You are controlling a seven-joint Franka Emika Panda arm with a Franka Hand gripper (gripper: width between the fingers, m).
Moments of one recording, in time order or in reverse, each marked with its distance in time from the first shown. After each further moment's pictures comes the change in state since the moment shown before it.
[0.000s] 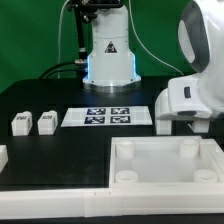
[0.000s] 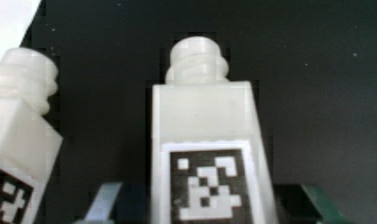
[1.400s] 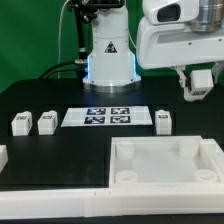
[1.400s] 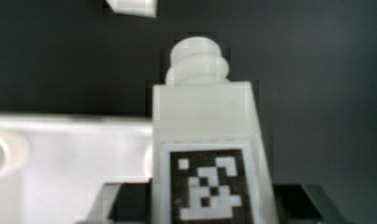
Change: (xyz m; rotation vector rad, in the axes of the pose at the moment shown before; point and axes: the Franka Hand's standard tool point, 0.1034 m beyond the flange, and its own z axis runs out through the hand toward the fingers) arm -0.010 0.042 -0.165 0.078 0.725 -0.081
